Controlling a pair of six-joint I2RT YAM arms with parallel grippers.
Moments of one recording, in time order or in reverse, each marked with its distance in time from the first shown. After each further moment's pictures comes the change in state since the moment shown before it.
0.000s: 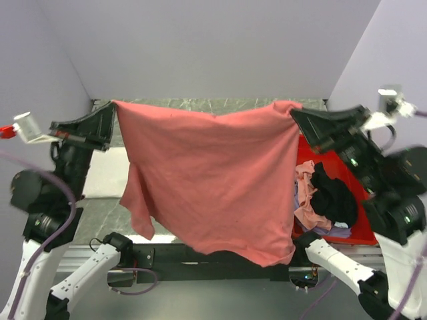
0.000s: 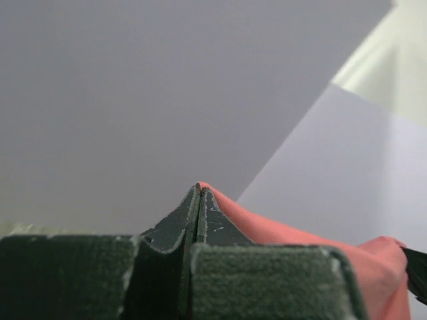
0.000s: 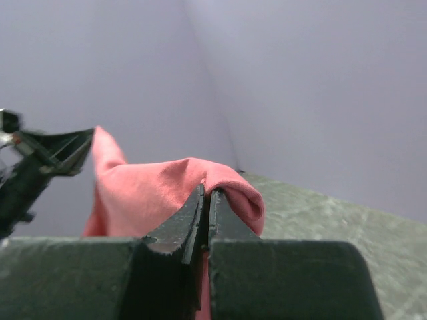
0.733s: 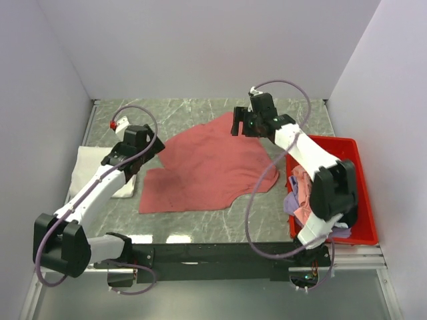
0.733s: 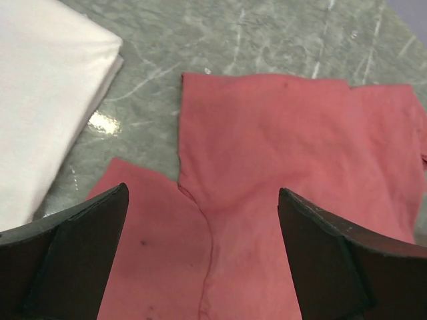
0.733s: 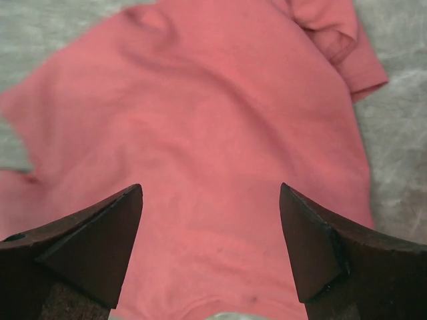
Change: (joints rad) left arm 0.119 0.597 -0.315 -0.310 -0.235 -0.172; right arm -0.086 0.930 -0.113 -0.091 0.213 -0.059
